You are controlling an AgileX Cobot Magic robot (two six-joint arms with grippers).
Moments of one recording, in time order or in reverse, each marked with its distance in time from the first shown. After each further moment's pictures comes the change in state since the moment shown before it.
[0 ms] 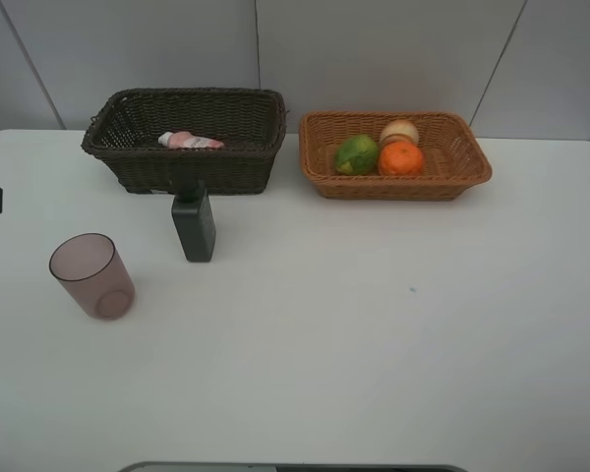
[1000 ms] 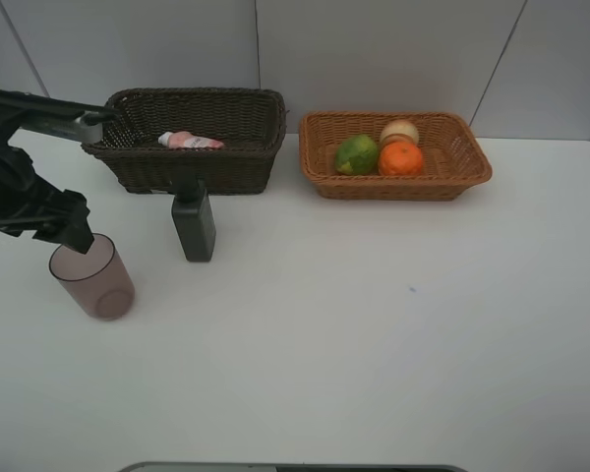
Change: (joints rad) left arm -0.123 0.615 -0.147 0.171 -0.123 0.077; right arm 0.000 0.000 0.000 0.000 0.000 0.000
